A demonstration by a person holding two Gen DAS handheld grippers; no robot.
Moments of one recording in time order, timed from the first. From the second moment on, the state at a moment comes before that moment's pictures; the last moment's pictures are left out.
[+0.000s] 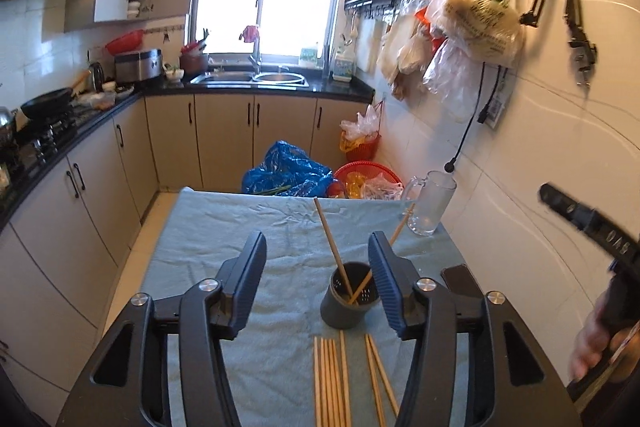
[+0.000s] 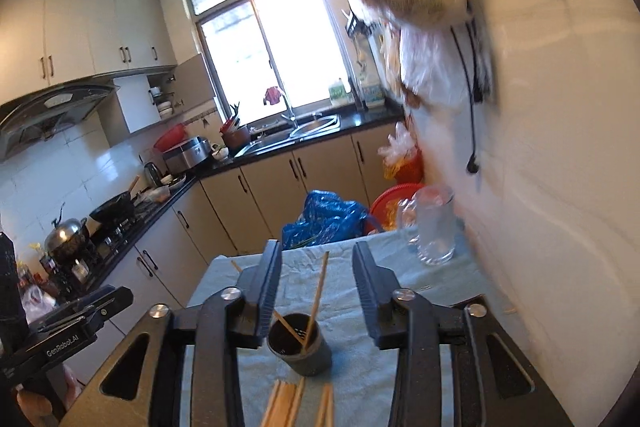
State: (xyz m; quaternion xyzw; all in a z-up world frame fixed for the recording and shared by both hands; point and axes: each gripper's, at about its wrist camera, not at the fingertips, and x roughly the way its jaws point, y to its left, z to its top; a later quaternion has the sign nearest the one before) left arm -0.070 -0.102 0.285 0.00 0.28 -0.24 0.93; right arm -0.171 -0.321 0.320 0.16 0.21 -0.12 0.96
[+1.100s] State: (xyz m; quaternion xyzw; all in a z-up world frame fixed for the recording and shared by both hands) left arm -0.042 -0.135 0.022 0.06 0.52 -0.26 0.81; right arm -0.174 -0.271 0.047 0.12 0.49 -0.04 0.86
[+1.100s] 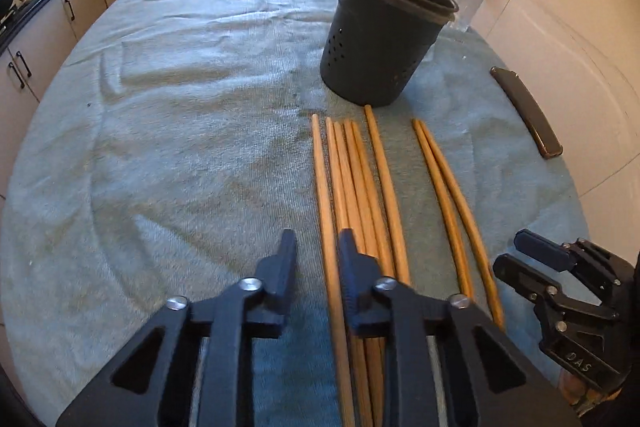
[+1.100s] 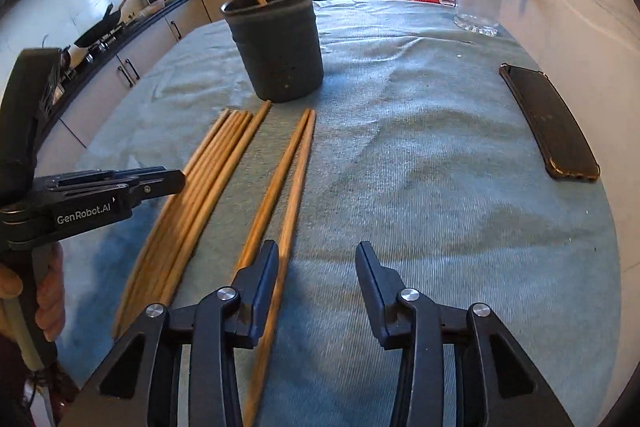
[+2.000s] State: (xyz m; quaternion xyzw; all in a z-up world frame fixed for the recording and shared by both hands) left arm -0.023 -0.130 0.021 0.08 0.55 -0.22 0.80; right arm -0.150 -0.255 0.039 0.09 0.51 -0.05 0.85
